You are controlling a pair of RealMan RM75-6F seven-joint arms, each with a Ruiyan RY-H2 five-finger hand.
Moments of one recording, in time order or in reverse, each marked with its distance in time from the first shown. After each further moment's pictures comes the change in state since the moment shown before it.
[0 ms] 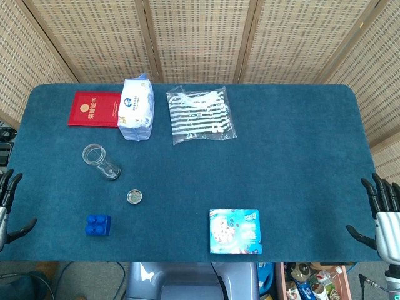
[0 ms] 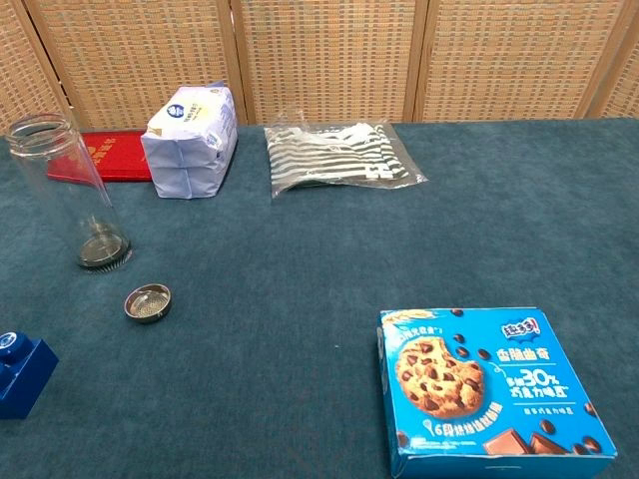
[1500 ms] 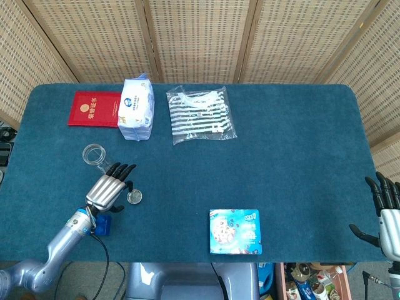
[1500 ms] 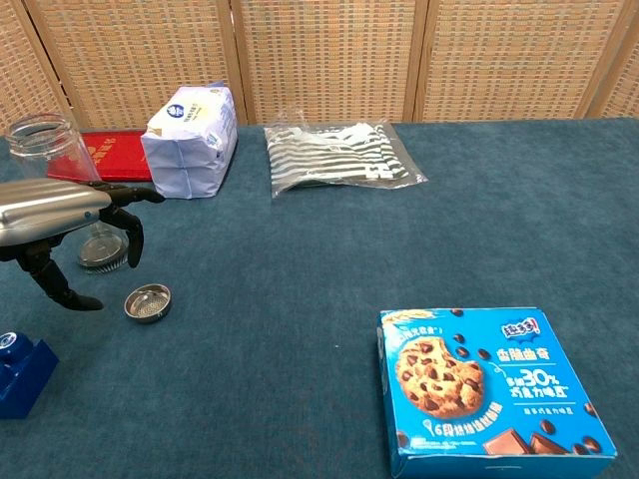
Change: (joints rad) left arm -0.540 -0.322 -0.076 0.174 -0.295 -0.708 0.269; right arm 0.012 0.020 0.009 0.002 0.057 -0.039 0.043
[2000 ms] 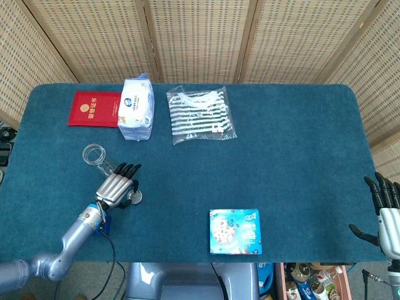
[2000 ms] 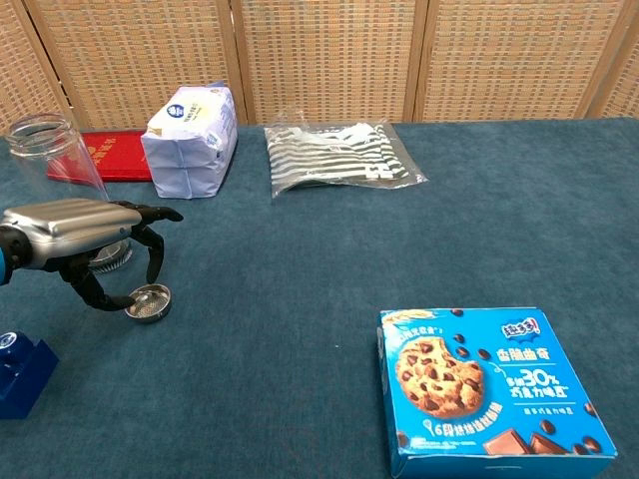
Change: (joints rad) left arm -0.076 -0.103 0.002 0.103 -0.150 -0.047 0.054; right arm 0.011 0.001 0.001 0.005 0.026 -0.029 0.011
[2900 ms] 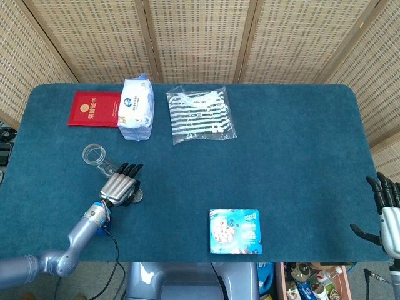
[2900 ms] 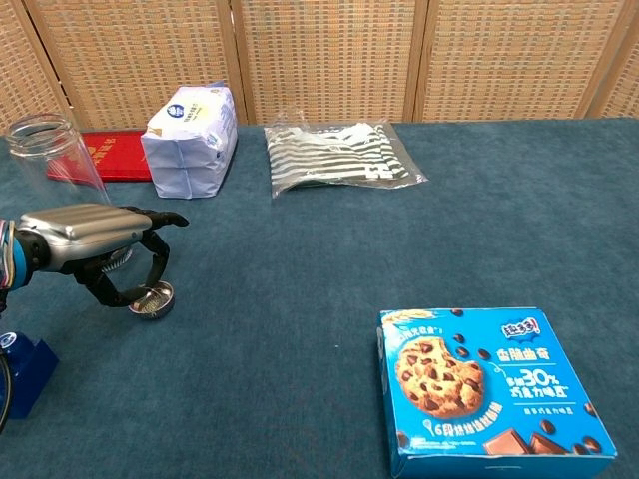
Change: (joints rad) left arm -0.057 -0.030 0.036 0.023 -0.079 0.024 0.008; right arm 0.004 0.010 0.000 0.001 0.015 -0.011 0.025
